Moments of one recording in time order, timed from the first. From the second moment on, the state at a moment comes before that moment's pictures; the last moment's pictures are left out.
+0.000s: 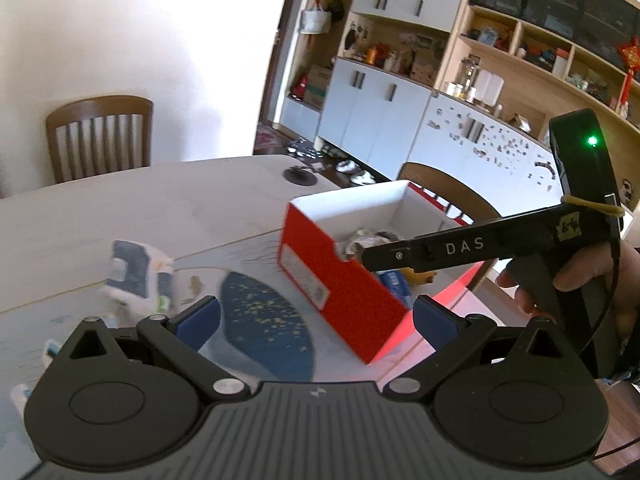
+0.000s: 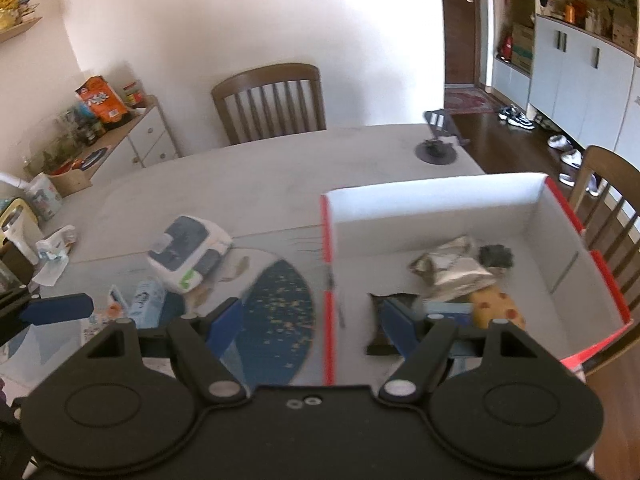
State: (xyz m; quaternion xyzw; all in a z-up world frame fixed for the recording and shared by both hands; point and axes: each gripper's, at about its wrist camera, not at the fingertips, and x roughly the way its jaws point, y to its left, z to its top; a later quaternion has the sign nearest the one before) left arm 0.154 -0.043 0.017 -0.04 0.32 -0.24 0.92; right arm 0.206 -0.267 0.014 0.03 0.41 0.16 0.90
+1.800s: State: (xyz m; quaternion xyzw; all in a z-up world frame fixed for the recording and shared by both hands) left arm 0.141 0.095 -0.088 -0.01 0.35 -0.16 0.92; right arm 0.213 -0.064 -0.042 -0.05 0.43 0.26 0.86
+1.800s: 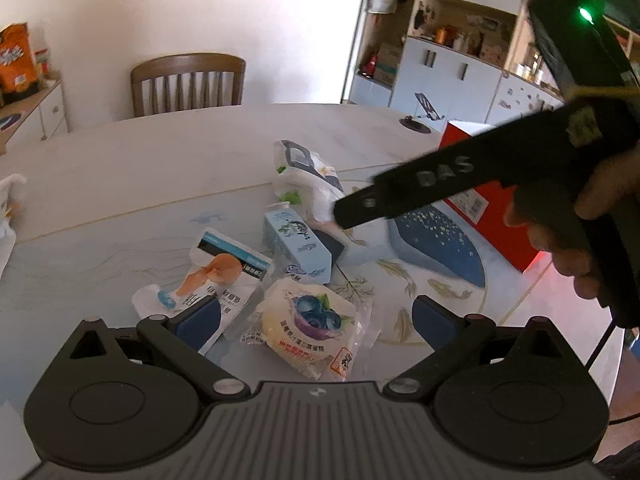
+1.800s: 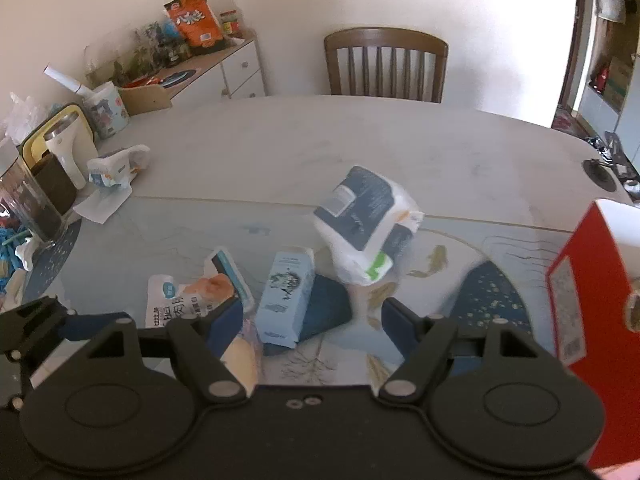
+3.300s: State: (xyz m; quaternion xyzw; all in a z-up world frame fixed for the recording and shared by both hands) left arm 0.173 0.085 -0.126 0.01 0.36 -0.20 0.91; right arm 0.263 -0.014 -0.108 -0.04 0.49 0.22 0.84
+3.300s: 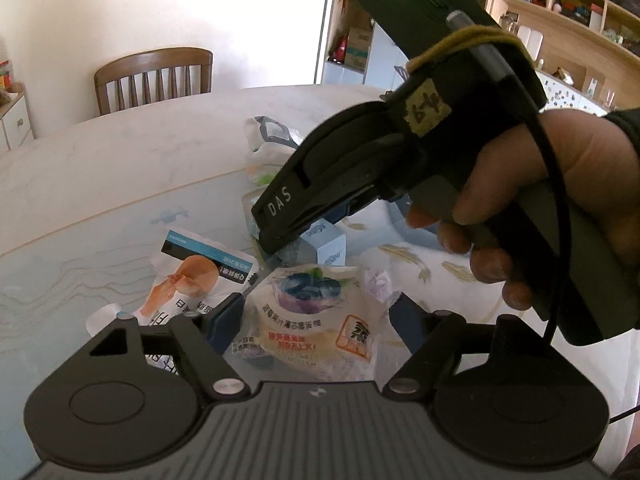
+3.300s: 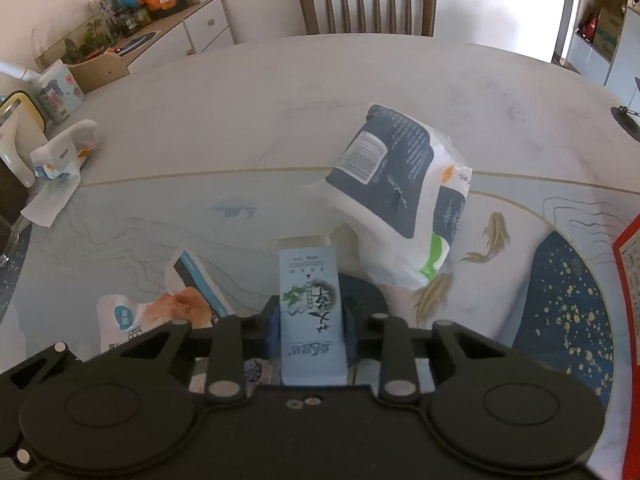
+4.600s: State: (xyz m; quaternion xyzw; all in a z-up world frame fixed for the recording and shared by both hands) left arm 0.140 0.076 -0.099 -0.03 0.36 -0.16 0.92; right arm 0.208 -0.090 -0.072 -0.03 0.49 0.23 0.84
